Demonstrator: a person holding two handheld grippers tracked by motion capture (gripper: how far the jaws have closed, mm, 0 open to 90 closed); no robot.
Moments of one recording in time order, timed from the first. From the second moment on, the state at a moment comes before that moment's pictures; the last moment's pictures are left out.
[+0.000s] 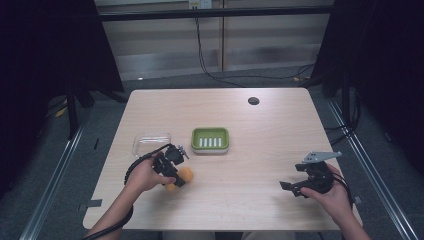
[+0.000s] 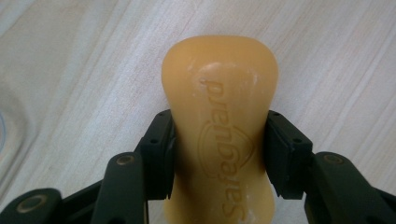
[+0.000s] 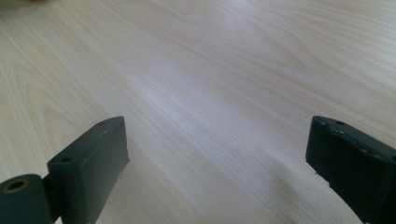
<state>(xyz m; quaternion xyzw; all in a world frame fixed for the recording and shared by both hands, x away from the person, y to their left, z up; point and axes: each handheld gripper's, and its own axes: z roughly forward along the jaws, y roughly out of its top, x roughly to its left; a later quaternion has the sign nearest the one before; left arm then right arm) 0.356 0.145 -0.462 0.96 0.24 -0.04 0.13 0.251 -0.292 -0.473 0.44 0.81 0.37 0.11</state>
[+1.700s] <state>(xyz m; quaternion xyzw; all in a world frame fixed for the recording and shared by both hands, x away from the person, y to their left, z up) 0.396 0.105 -0.411 0.97 0.19 -0.04 0.14 0.236 -0.302 -0.472 0.45 0.81 0.38 0.09</state>
